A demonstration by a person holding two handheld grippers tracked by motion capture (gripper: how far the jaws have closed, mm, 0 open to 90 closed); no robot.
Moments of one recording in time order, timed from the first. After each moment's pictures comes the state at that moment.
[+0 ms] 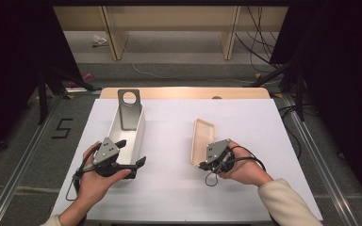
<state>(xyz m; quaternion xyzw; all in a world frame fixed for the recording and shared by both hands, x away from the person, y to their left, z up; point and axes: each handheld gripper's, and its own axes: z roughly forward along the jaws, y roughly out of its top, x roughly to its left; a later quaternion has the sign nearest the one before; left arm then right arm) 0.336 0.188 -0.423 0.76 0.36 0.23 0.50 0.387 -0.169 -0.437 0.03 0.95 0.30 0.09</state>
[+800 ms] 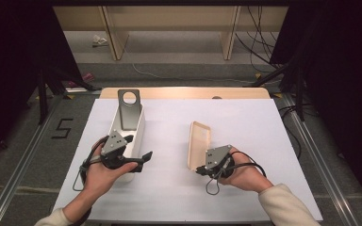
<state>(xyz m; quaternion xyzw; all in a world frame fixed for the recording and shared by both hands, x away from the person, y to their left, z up) 0.354 0.169 -0.407 0.77 0.36 0.21 0.49 0.371 -0.165 -0.437 0.01 0.94 0.33 0.10</state>
